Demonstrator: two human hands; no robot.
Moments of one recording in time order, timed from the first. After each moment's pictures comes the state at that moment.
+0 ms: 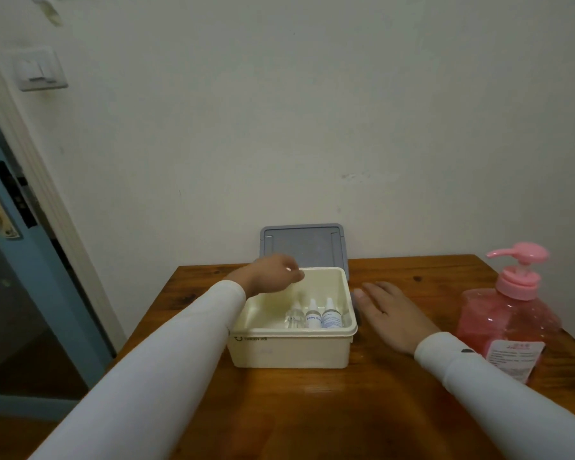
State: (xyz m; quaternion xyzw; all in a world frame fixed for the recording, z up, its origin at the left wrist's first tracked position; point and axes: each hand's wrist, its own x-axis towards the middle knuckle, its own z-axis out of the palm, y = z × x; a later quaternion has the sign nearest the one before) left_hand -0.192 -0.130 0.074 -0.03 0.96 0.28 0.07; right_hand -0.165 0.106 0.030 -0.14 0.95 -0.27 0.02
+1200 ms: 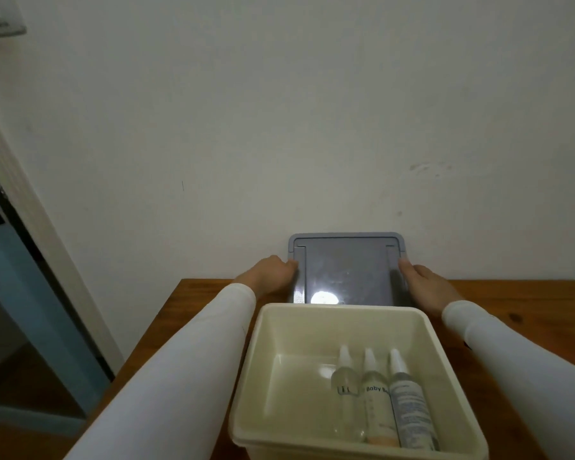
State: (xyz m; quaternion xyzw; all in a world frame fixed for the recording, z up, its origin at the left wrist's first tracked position) left_hand -0.318 -0.223 0.027 -0.17 0.94 0.29 0.05; right_hand -0.364 0.031 -0.003 -0.01 0.93 -0.37 0.04
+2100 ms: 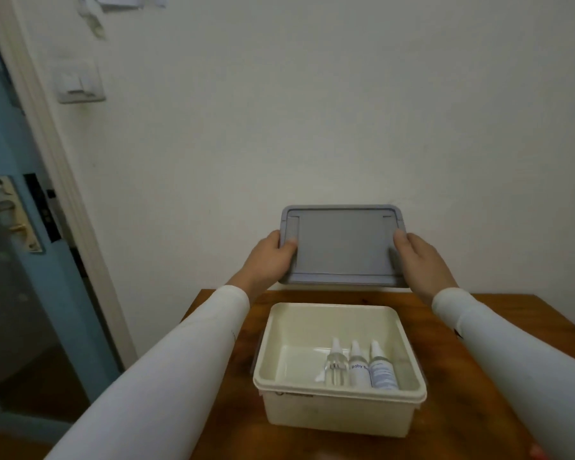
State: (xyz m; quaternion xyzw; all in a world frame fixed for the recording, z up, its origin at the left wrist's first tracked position) left_hand -0.233 -0.205 0.102 -0.05 0.87 0.47 -0.15; right_hand -0.279 0.039 0.087 -0.11 0.85 -0.51 -0.14
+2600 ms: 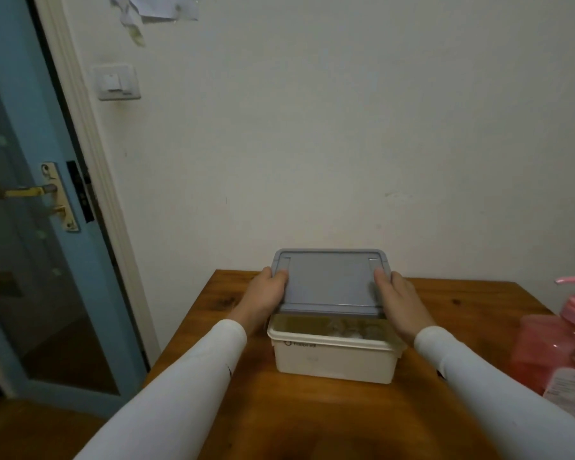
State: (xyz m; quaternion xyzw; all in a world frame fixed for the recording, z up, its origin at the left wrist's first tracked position) left_hand -0.145 -0.197 0.054 -0.16 0.81 0.55 -0.10; right_hand -0.187 0.035 0.042 -0.10 0.86 -0.50 -0.03
